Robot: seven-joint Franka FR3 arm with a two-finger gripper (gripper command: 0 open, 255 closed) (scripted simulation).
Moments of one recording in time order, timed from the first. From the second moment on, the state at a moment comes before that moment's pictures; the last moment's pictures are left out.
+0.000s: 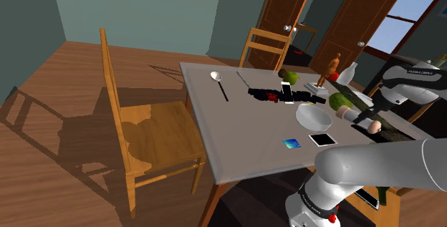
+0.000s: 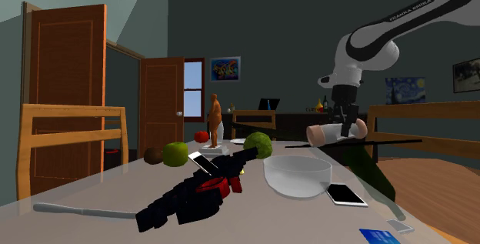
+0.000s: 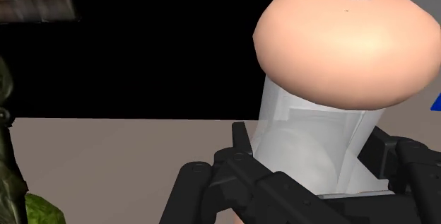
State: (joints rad) arm -0.44 -0.63 -0.99 -2.35 -0.36 1.98 -0.97
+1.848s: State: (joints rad) arm -0.32 -0.50 -1.23 -2.51 -0.38 2.30 -1.03
